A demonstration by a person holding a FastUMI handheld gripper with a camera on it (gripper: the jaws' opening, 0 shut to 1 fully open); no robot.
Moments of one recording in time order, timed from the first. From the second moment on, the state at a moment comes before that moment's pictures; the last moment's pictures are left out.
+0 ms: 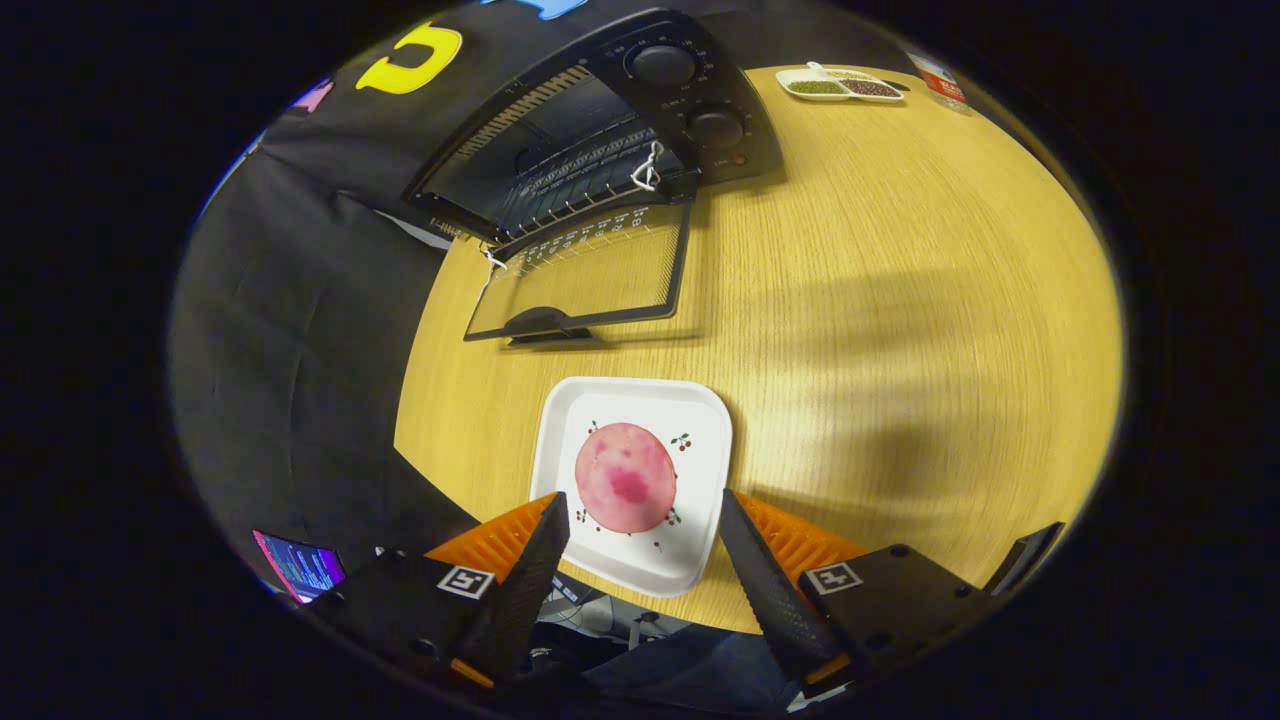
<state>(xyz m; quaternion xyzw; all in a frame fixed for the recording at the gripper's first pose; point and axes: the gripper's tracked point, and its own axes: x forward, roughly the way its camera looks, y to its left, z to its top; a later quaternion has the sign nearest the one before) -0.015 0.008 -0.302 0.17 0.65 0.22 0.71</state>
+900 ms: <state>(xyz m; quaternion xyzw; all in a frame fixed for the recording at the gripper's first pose) -0.011 -0.015 -0.334 0.17 0.70 0.20 0.67</state>
